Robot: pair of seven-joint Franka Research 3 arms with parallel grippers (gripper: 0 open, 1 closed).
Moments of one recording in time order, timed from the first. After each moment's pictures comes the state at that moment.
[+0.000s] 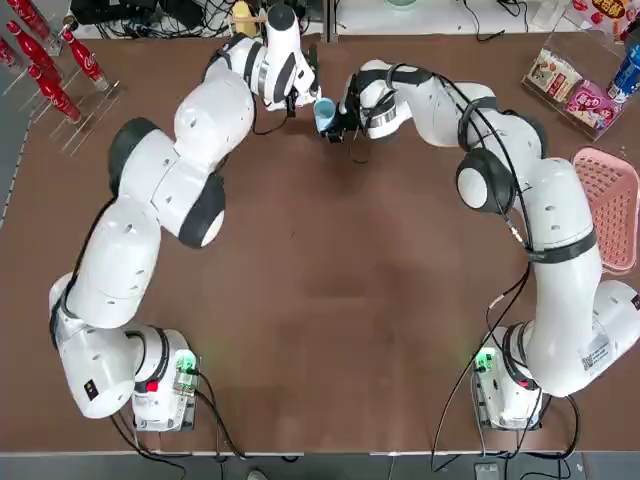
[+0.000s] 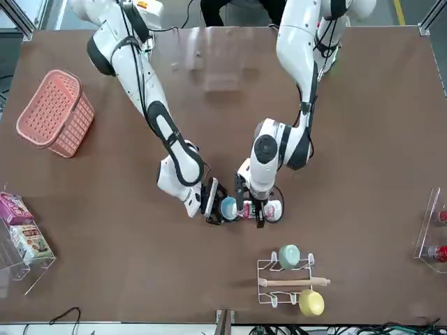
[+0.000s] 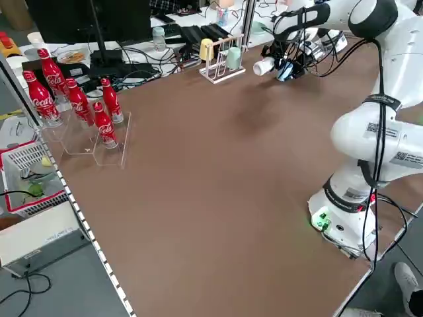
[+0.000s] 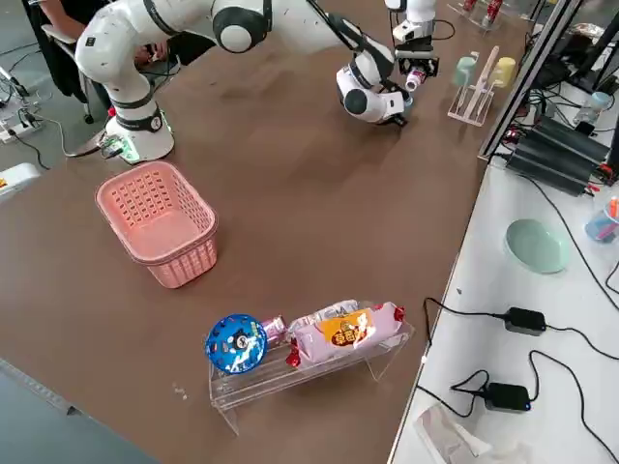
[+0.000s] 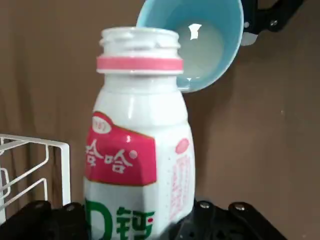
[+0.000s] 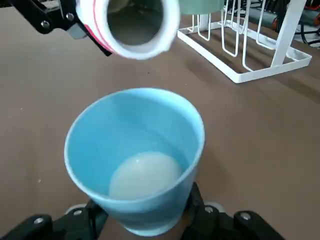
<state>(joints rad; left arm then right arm) -0.98 0.85 0.53 -1.43 -0.33 2.36 1.09 0.48 1.05 0.20 -1.32 1.52 2.69 -2.05</state>
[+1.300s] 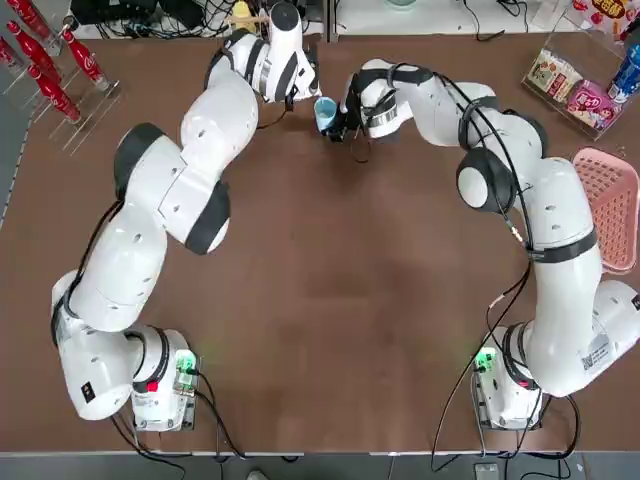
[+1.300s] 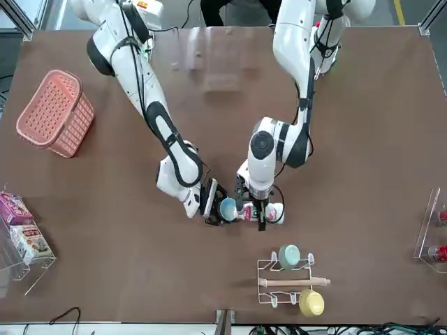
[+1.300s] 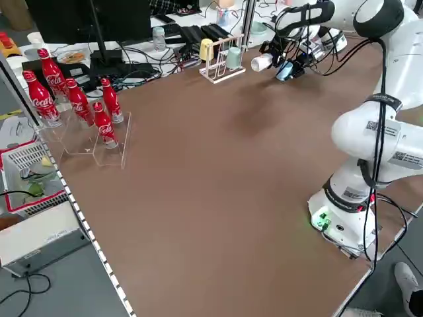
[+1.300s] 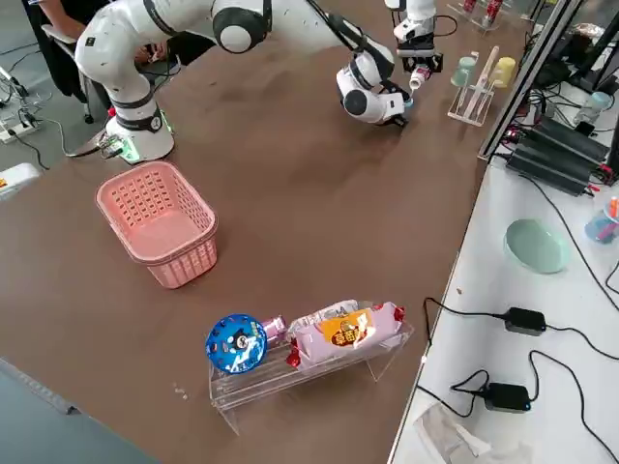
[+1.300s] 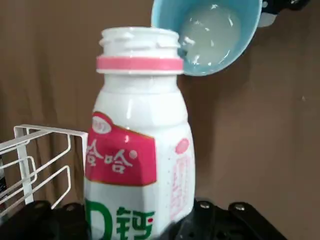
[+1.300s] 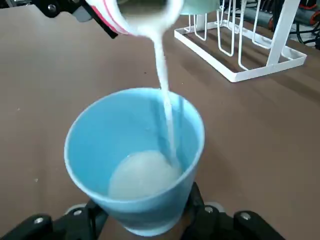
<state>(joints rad) -1.04 0.88 0.62 -1.42 -0.33 2.36 1.09 0.48 1.05 0.20 -1.32 1.53 2.70 -2.05</state>
